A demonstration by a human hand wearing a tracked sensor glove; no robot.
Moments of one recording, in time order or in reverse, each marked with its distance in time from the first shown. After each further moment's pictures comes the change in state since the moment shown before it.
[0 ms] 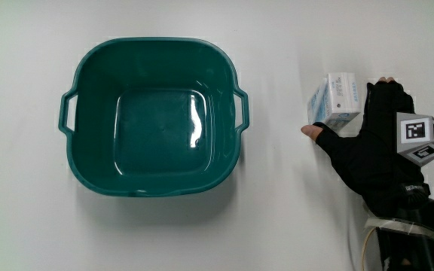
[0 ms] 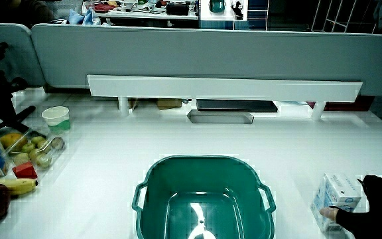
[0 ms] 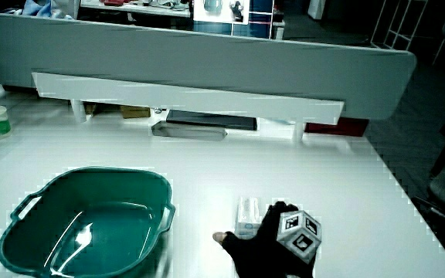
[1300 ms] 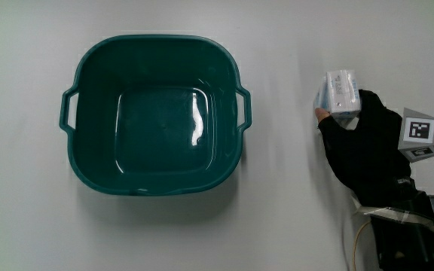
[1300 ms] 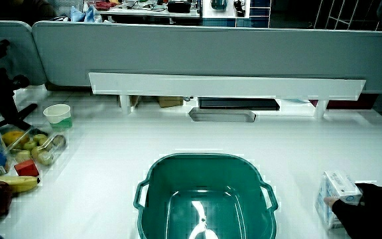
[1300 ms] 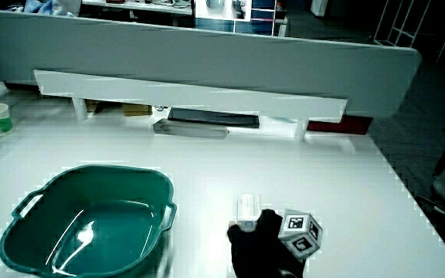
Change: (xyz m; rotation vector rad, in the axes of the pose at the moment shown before) arm 0.007 0.000 -0.004 0.141 0.204 0.016
